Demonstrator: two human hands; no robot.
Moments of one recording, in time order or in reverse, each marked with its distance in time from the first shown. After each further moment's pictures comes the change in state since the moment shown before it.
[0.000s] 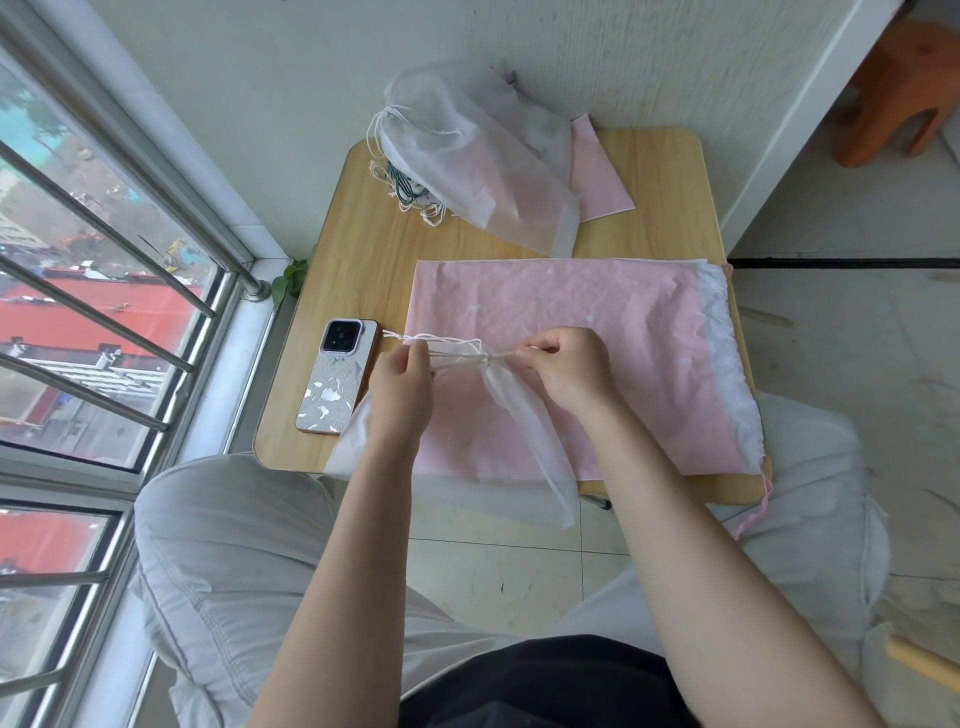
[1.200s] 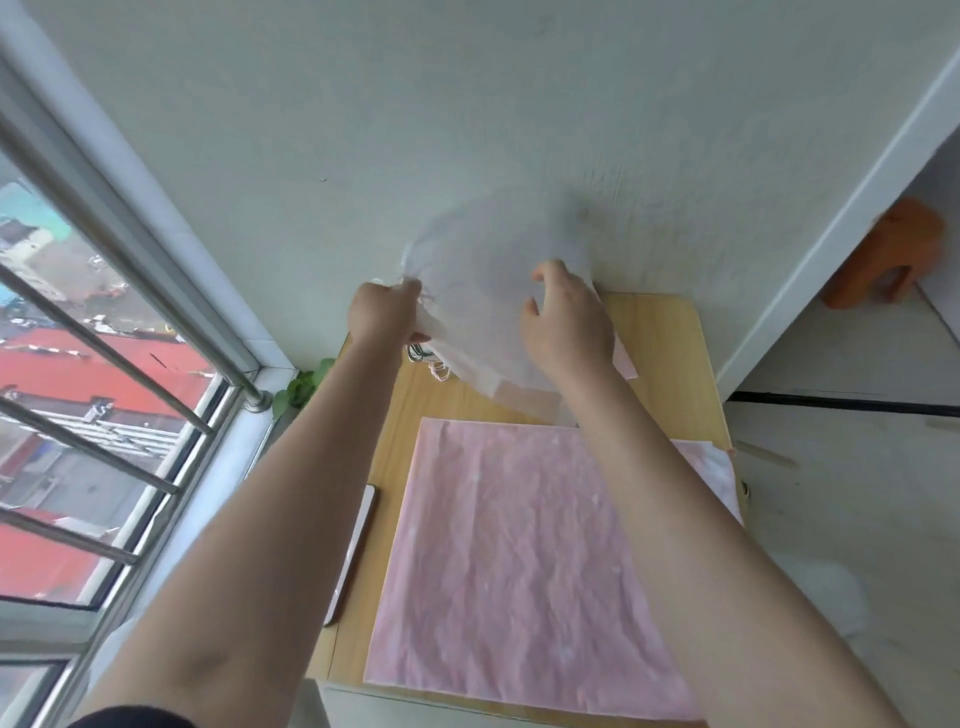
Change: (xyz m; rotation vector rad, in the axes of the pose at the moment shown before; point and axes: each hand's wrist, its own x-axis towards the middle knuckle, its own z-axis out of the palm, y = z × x) left_hand 0.208 0.180 0.010 -0.006 0.110 -0.076; right_hand 0.149 -0.168 -0.048 -0.530 0.322 -0.389
